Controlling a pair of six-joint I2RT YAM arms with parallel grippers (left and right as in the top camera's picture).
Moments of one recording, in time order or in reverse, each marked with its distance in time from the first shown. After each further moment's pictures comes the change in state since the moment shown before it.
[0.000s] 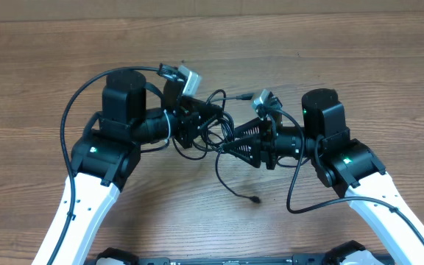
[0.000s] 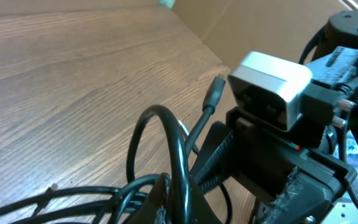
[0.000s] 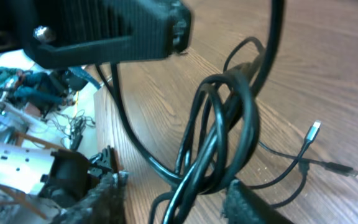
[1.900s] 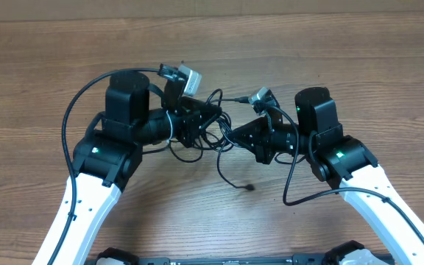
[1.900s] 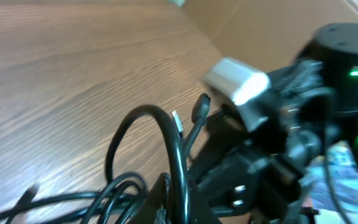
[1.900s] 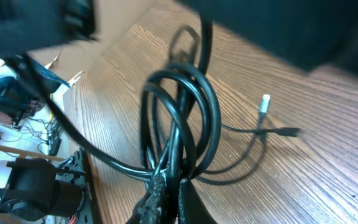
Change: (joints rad) left arm -0.015 0.000 0.000 -0.031 -0.079 -0.055; right arm 0.001 0.055 0.000 -0.012 0.117 0.003
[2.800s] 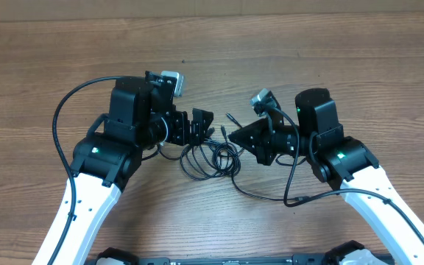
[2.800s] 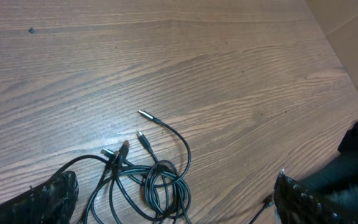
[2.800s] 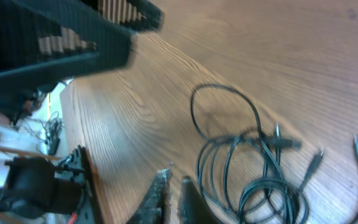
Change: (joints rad) left arm 0.000 0.000 0.000 -0.162 -0.359 -0.019; right arm 0.000 -0.009 0.000 -0.054 0.029 0.001
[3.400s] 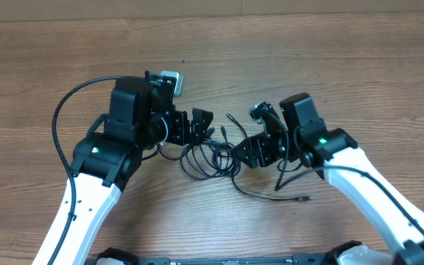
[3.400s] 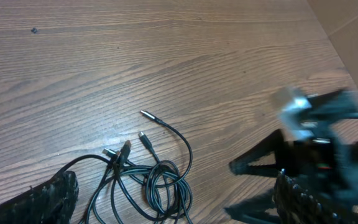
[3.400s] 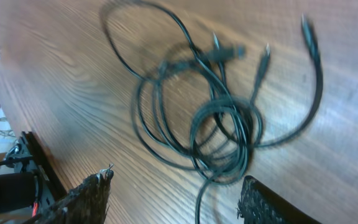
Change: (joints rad) left arm 0.000 0.000 0.000 0.000 -0.006 0.000; right arm 0.000 0.184 0.002 -0.173 0.168 0.048
